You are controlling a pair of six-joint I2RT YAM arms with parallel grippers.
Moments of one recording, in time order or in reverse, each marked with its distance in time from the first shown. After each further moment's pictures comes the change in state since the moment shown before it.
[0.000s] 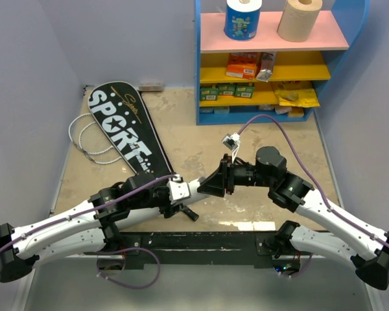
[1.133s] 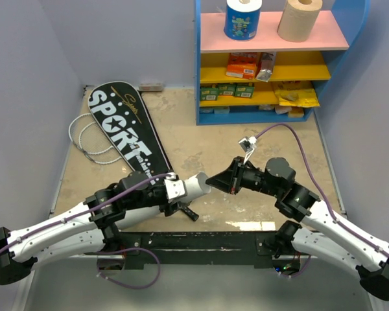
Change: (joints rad) left arm 0.001 -0.051 -0.002 0.065 0.003 -0.013; right arm -0.013 -0.152 -0.149 0.074 0.238 0.130
